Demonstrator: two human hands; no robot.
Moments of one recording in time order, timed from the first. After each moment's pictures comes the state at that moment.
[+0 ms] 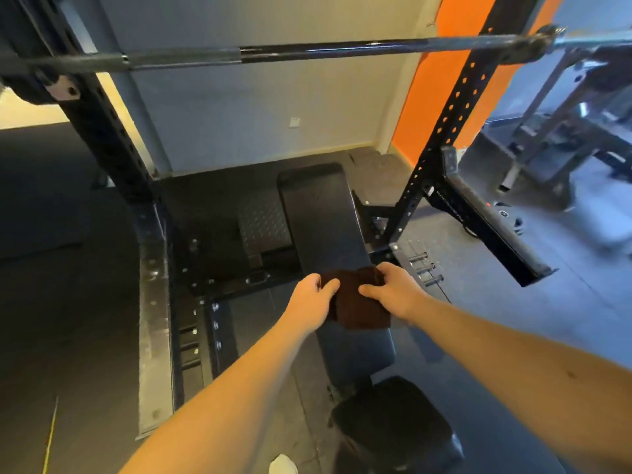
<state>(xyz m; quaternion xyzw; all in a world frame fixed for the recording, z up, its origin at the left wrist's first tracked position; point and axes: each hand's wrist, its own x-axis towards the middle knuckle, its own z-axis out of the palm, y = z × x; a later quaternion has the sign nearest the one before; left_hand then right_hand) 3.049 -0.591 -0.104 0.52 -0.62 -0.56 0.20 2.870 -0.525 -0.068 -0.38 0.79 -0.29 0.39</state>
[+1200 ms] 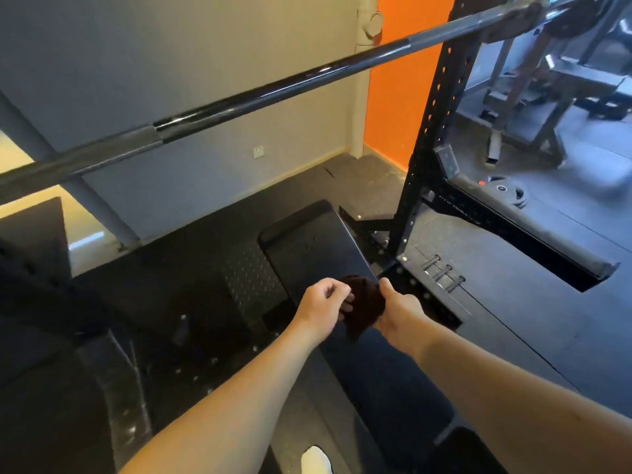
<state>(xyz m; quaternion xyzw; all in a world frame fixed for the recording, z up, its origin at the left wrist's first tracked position) 2.957 -0.811 -0.131 0.41 -0.67 -0.60 0.13 2.824 -0.723 -0.158 0.11 0.65 -0.60 0.46</state>
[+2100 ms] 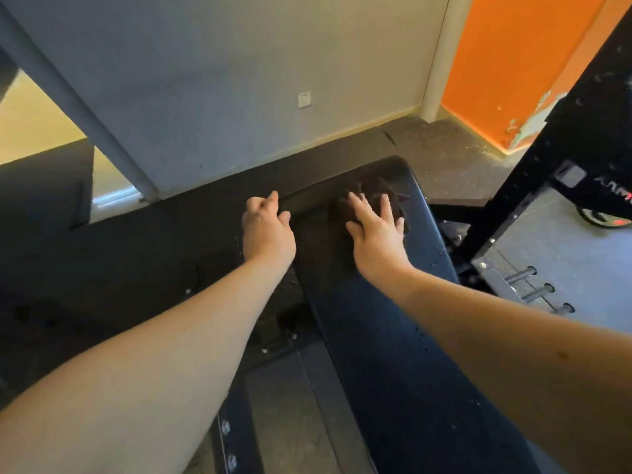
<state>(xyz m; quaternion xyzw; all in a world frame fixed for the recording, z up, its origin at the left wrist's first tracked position) 2.925 -1.081 -0.303 0.61 -0.74 -0.22 0.20 2.766 -0.991 -0.334 -0.49 0.78 -0.31 0.22</state>
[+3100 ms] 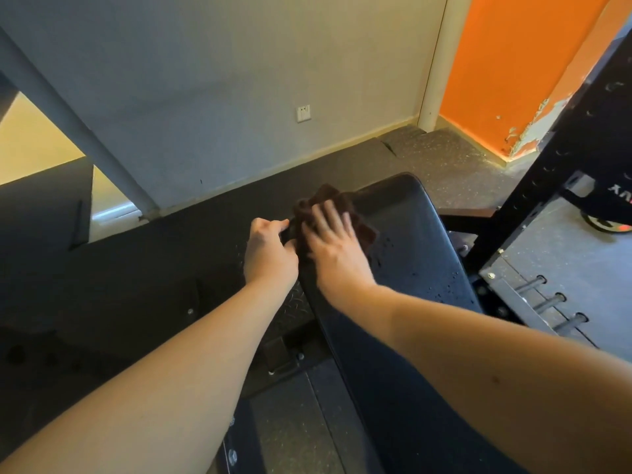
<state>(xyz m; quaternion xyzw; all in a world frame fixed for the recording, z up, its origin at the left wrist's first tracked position) 2.936 -1.103 -0.312 0.59 -0.74 -0.24 0.23 2.814 -1.046 -0.346 -0.67 0.72 -0.19 0.00</state>
